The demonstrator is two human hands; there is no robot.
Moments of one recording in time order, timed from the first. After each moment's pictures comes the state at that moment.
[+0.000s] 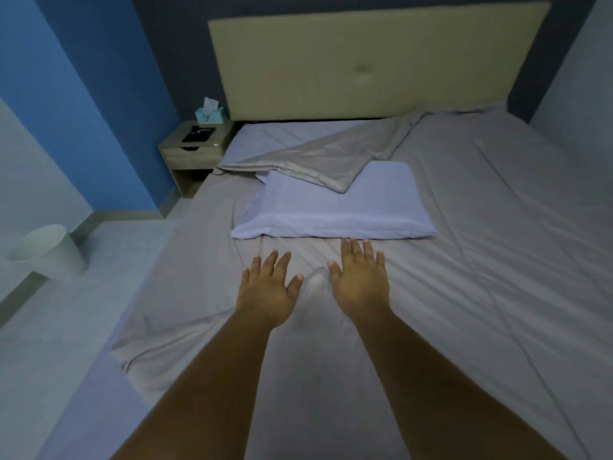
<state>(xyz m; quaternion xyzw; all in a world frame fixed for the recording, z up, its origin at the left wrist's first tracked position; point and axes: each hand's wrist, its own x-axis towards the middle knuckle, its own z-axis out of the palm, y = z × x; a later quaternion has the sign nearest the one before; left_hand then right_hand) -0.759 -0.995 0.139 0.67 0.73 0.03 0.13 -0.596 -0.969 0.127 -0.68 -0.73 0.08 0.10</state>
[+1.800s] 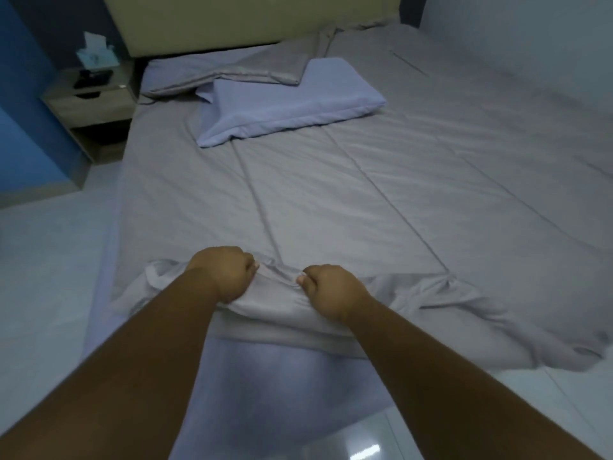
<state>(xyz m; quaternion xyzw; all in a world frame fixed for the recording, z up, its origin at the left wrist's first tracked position) -0.971 -1.197 0.022 0.85 0.50 -0.17 0.05 -0.788 -1.277 -0.022 -0.69 -0.67 0.25 0.13</state>
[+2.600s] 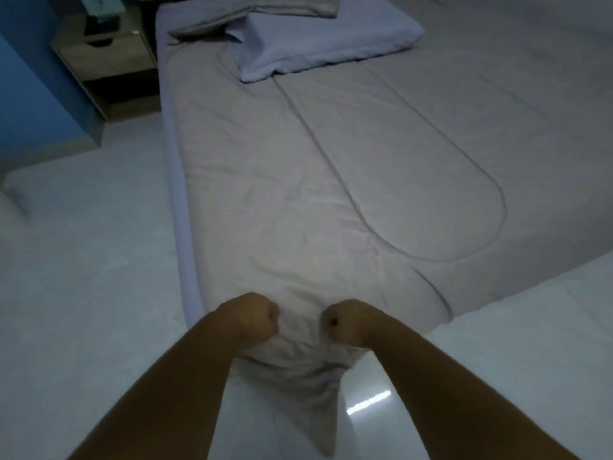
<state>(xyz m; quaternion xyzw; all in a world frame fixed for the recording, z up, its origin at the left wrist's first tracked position) -1.192 -1.348 -0.080 0.81 0.46 -0.24 0.27 -1.003 -1.421 -0.109 -0.67 -0.64 0.38 -0.08</state>
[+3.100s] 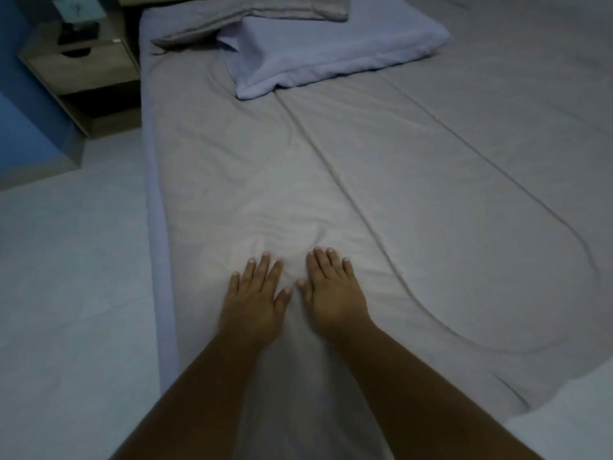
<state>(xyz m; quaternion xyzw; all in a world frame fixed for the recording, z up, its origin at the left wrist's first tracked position) -1.159 -1.171 -0.164 0.84 0.53 -0.01 0.11 -1.013 -1.213 -0.158 -0.75 -0.64 0.11 0.12</state>
